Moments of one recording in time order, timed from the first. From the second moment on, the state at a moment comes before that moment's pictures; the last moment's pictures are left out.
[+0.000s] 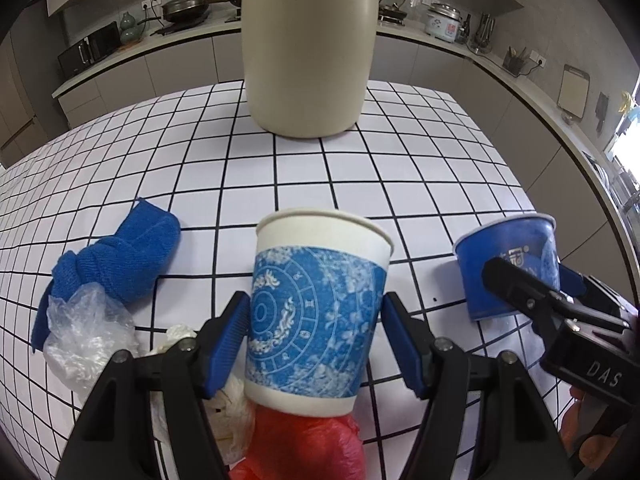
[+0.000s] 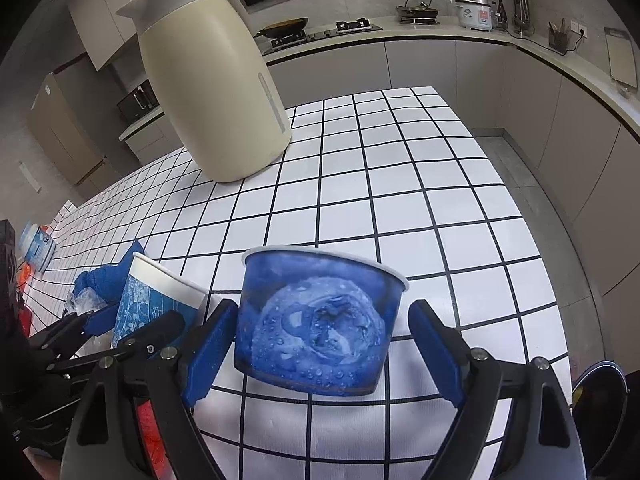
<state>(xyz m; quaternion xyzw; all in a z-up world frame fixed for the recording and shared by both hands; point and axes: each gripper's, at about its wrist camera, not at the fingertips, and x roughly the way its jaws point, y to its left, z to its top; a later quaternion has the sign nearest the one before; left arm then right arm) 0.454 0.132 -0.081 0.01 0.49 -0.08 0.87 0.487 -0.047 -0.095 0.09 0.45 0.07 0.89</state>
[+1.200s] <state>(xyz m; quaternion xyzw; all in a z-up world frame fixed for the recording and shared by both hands) 0.366 0.110 -0.032 -0.01 0.42 -0.18 0.89 0.380 -0.078 -0.063 0.12 0.39 0.02 0.91</state>
